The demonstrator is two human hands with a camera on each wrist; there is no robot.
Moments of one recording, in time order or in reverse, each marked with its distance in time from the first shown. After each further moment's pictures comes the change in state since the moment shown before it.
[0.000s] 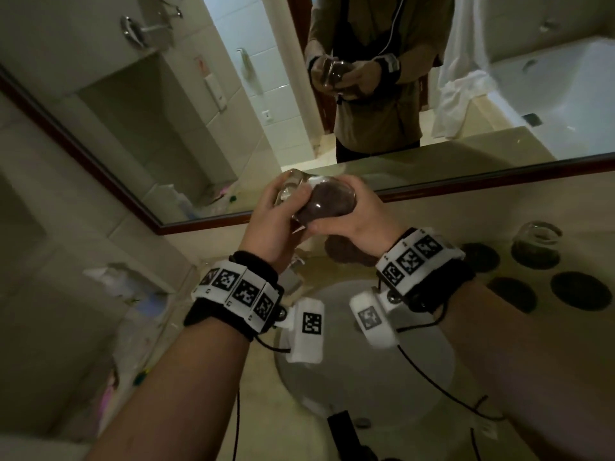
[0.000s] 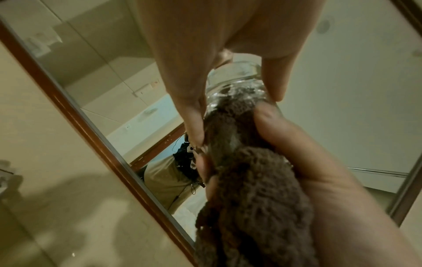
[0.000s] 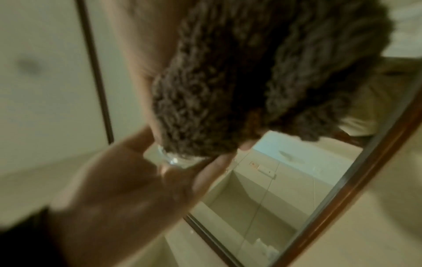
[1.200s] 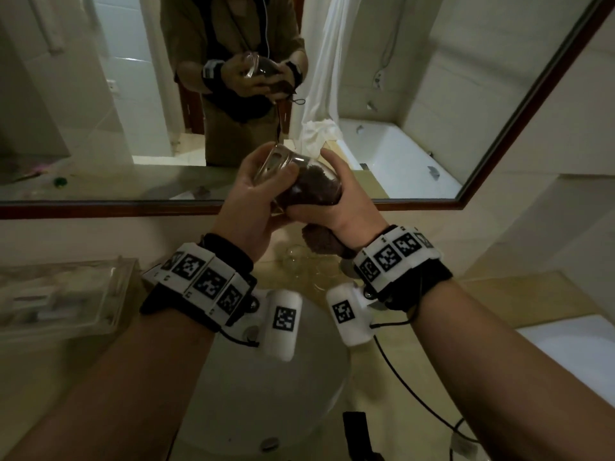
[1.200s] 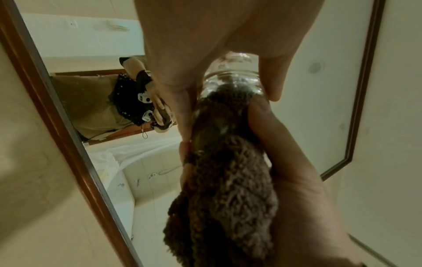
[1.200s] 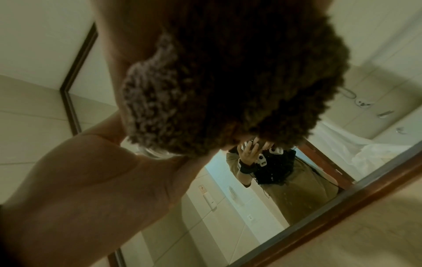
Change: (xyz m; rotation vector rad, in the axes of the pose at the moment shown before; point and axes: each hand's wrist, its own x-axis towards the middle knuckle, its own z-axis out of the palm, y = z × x) left_hand 0.038 -0.015 -0.015 -0.363 -0.391 -0.040; right_hand -0.008 -0.032 0.013 -0.283 0.242 0.021
